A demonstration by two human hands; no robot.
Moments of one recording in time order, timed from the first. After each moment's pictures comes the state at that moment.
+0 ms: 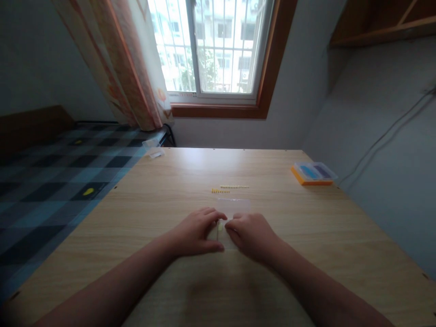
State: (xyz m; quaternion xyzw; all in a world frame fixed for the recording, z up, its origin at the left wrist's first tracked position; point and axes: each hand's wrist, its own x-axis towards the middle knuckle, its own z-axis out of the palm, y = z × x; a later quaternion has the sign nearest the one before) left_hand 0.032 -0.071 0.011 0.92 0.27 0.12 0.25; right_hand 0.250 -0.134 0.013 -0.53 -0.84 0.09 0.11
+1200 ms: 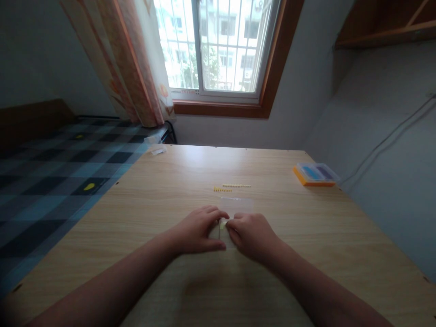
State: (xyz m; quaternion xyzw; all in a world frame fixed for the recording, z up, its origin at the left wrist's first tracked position) left_hand 0.031 -0.070 0.007 0.93 0.26 0.13 0.23; right_hand 0.244 -0.136 0.010 -0.53 -0.83 0.08 0.12
